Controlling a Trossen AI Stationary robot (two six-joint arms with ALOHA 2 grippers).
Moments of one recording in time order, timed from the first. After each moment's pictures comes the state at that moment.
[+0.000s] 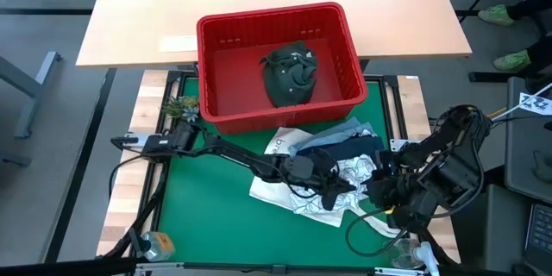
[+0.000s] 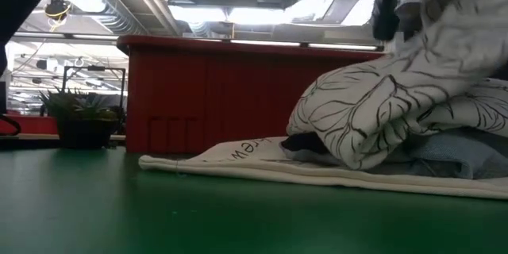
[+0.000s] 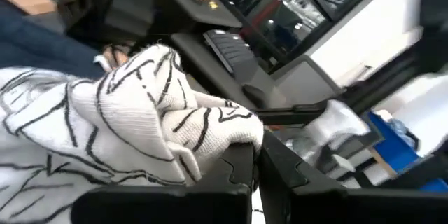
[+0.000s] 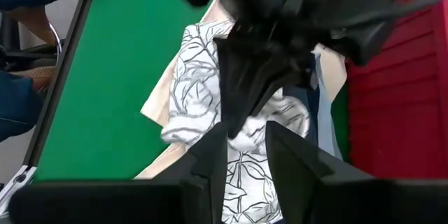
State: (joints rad) left arm -0.21 2.28 1.75 0.48 -0.08 -0.77; right arm 0.83 1.49 1.81 -1.57 0.43 0.49
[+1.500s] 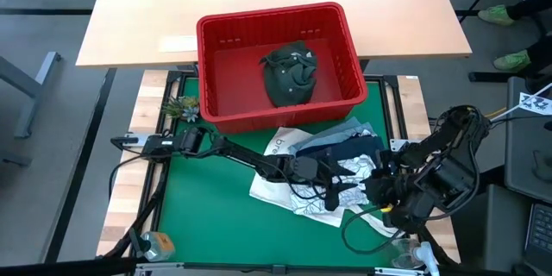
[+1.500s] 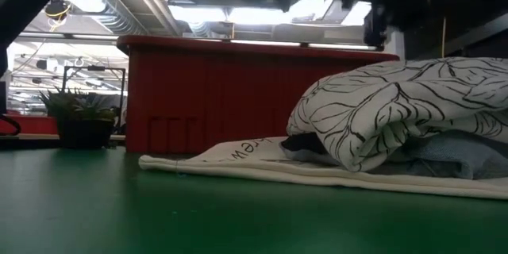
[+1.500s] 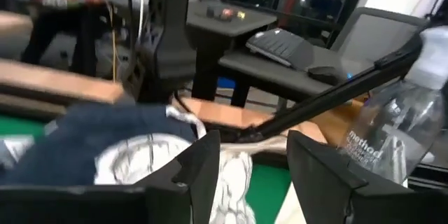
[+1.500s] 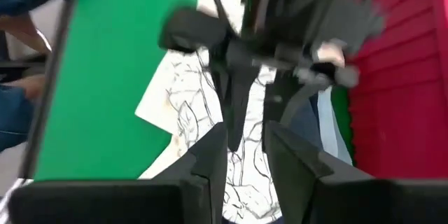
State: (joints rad) left arm -0.19 2.35 1.78 0.48 -0.20 -0.24; right arm 0.83 1.49 1.78 -1.57 0.44 0.57
